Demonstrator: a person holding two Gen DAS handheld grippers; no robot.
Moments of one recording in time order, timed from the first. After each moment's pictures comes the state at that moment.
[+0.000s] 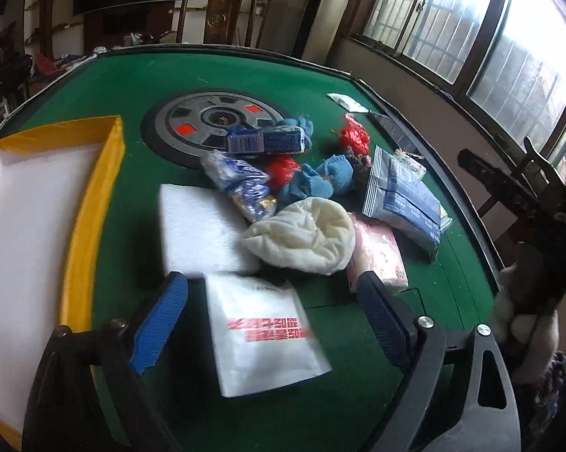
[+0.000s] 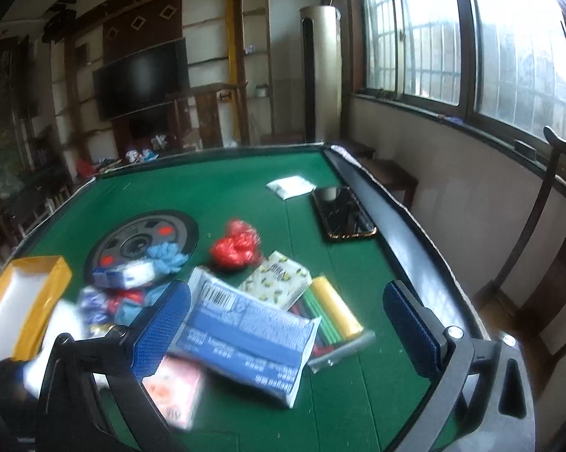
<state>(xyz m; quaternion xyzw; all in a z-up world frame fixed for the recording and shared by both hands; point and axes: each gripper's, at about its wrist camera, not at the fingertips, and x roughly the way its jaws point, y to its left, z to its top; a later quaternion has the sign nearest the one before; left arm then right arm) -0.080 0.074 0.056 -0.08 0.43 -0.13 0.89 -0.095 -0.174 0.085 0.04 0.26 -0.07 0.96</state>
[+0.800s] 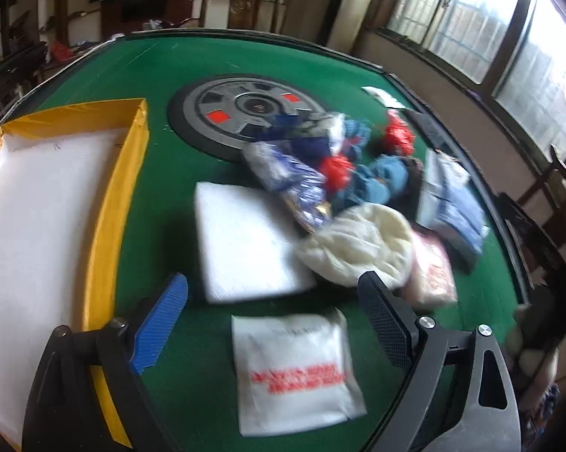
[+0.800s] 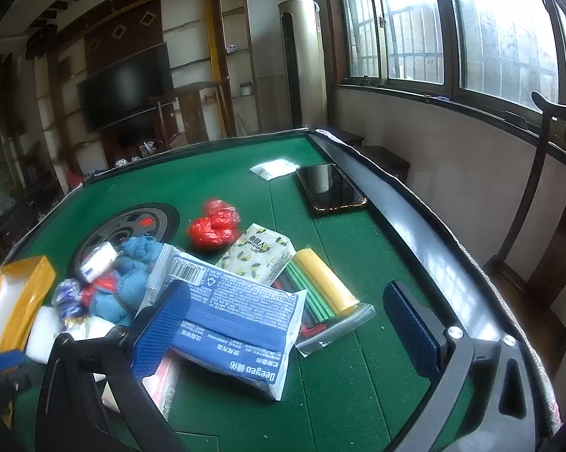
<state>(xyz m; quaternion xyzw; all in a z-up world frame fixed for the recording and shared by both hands) -0.043 0.083 0.025 -0.07 0.46 -0.09 0.88 -0.101 -0.192 0.055 0.07 0.26 -0.08 0.96</state>
